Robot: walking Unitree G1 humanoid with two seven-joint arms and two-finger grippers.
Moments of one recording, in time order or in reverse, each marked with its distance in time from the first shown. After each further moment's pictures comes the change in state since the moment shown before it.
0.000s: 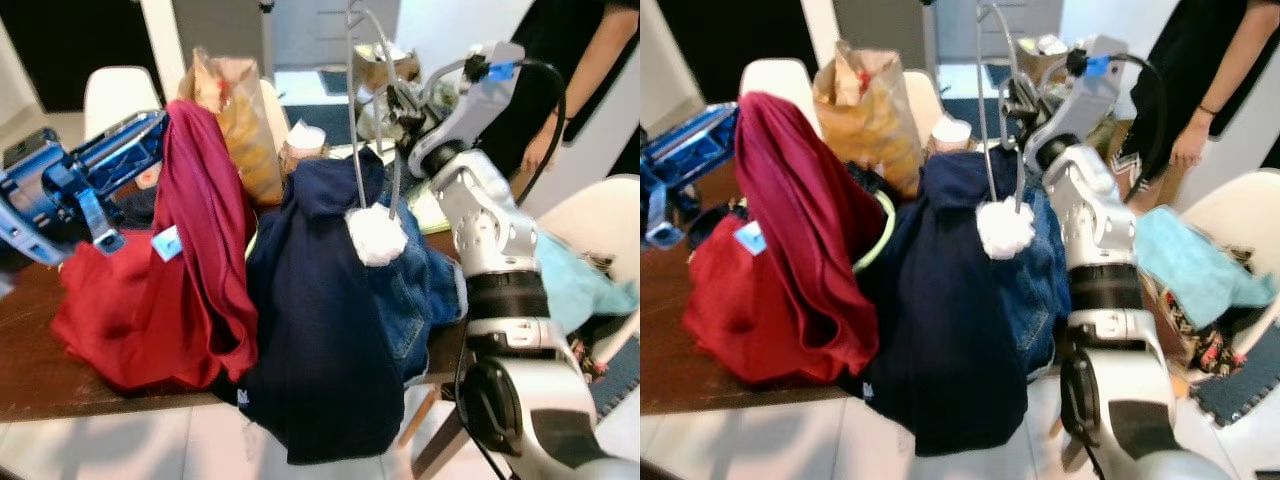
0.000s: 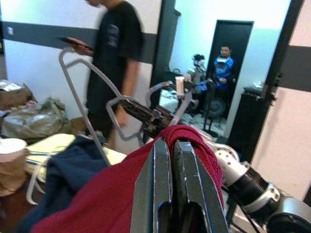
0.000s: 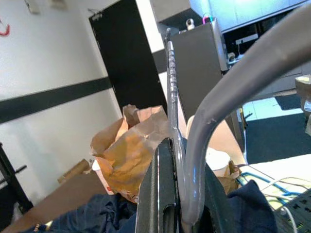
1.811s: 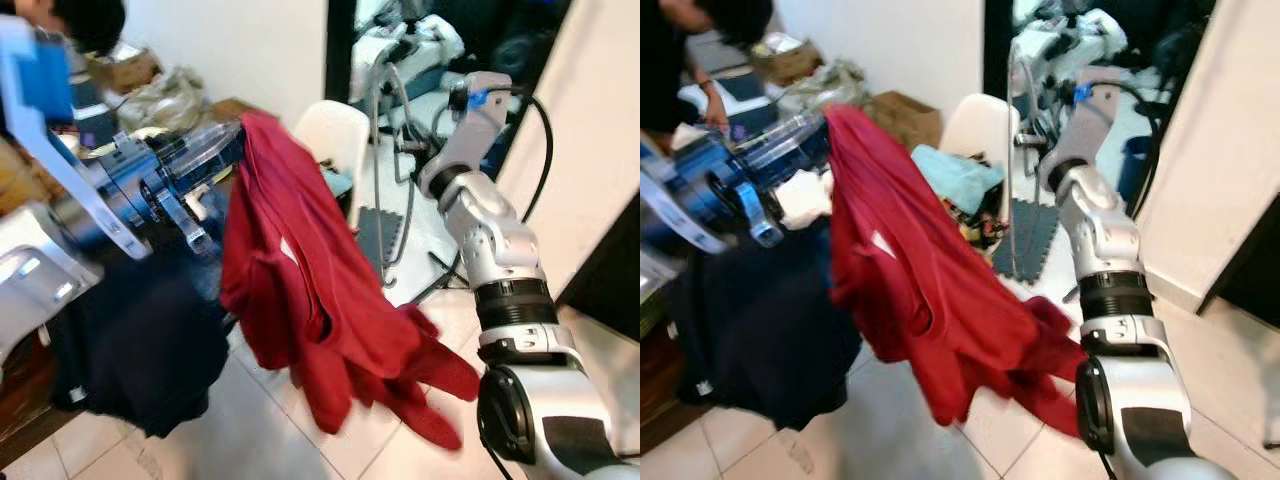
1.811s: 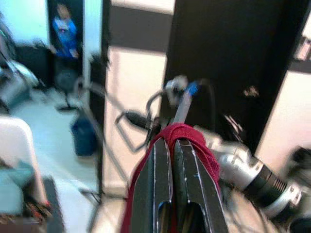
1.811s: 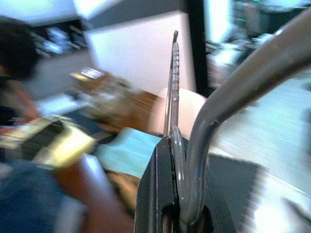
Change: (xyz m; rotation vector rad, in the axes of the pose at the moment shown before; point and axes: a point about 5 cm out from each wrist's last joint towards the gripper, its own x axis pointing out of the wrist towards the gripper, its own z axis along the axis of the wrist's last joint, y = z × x) left arm 0.013 0.009 -0.047 -0.026 0.090 0.040; right arm -0.017 -0.040 -0.037 -0.259 0.218 -0.236
